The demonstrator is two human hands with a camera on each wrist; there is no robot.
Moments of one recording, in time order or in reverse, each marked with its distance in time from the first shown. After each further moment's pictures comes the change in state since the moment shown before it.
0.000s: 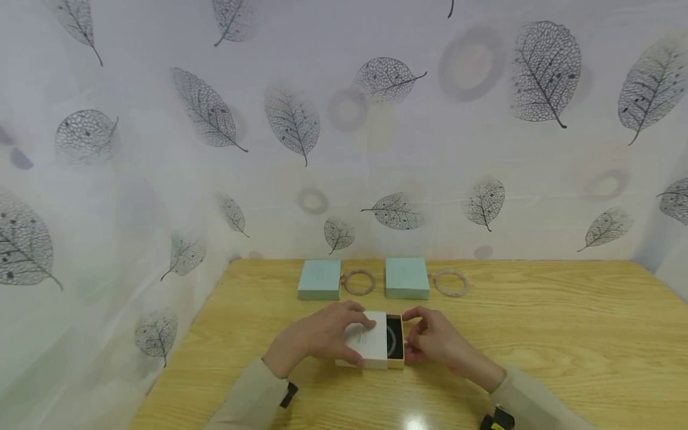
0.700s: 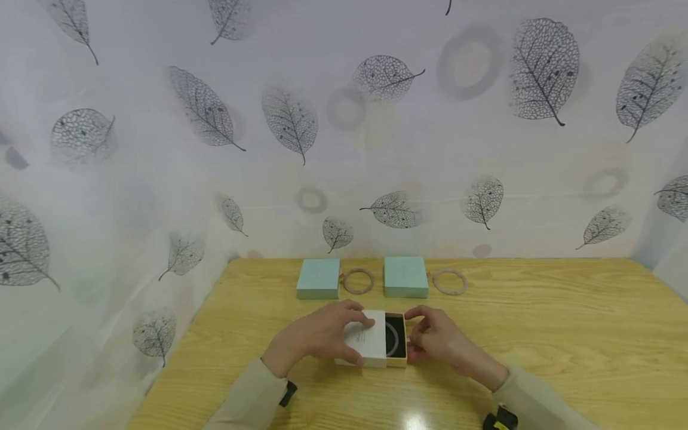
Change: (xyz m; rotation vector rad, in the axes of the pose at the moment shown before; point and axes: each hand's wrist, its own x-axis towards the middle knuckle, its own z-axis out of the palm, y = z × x) left_hand 0.000 0.001 -0.001 -0.018 -0.002 -0.008; right_hand -0.002 0.005 -0.007 0.018 -0.016 -0.040
